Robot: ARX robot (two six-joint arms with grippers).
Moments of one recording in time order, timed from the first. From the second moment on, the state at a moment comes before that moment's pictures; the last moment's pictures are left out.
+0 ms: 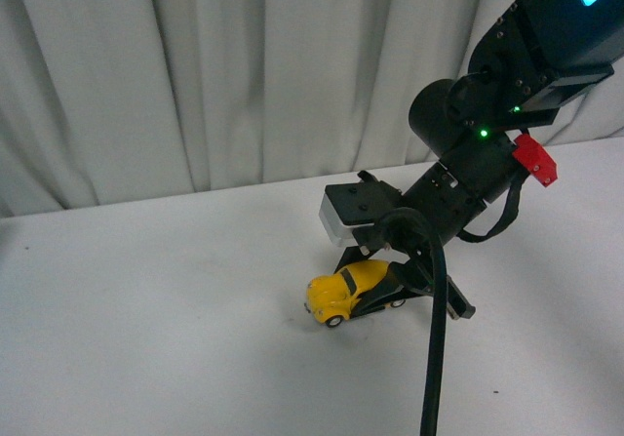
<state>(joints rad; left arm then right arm) 0.00 0.01 0.01 0.00 0.00 0.00 0.02 2.28 1.44 -0.62 -0.69 -1.64</state>
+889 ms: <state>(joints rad) 0.00 0.01 0.01 0.00 0.00 0.00 -0.07 2.26 1.28 -0.50 -0.68 -1.50</state>
